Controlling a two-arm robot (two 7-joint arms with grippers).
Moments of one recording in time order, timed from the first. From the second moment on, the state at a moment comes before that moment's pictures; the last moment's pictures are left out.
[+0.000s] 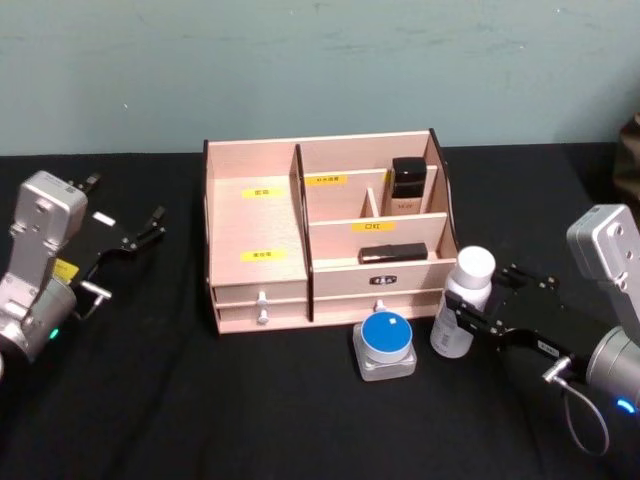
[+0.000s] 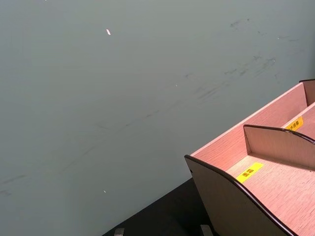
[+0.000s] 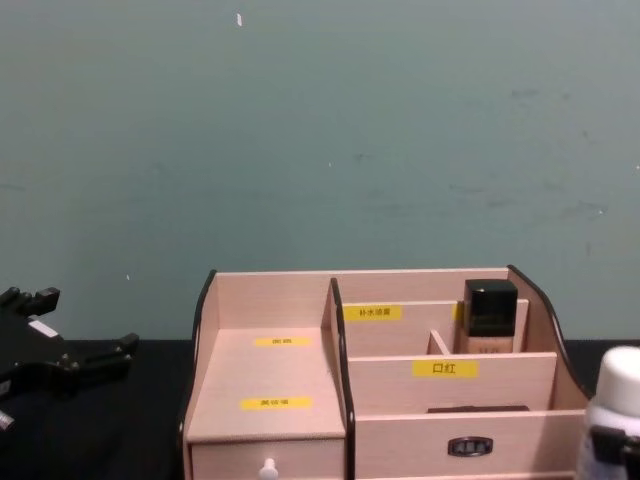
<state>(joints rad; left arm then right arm) -0.20 0.60 0.45 -1.41 -0.25 -0.12 0.03 -0.15 0.63 -0.23 -1.88 0.33 0.24 0.28</state>
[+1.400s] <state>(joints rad) -0.20 0.60 0.45 -1.41 -0.25 -0.12 0.03 0.28 0.48 -0.39 -1.84 0.27 0.34 0.37</state>
